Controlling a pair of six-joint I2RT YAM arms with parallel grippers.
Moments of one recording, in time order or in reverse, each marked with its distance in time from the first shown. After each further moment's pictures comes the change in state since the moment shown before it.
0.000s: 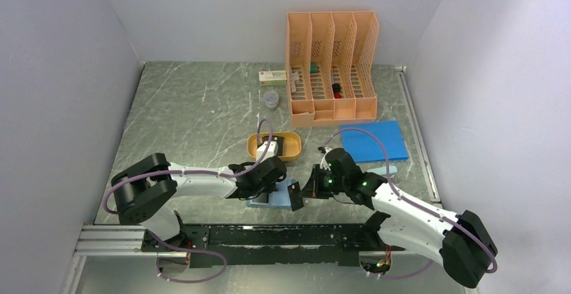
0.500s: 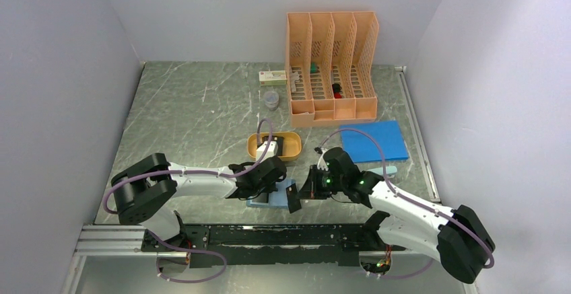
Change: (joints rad) left arm 0.000 0.000 0.000 0.000 0.000 -0.003; right arm 0.000 0.047 0.000 0.037 -0.057 -0.002
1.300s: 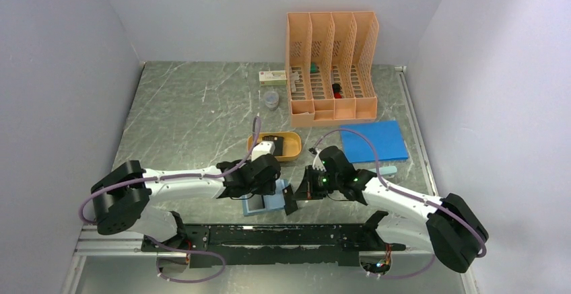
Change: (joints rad) left arm 0.000 -0.156 0.018 -0.181 0.077 0.001; right arm 0.001 0.105 0.000 0.093 -0.074 -0.008
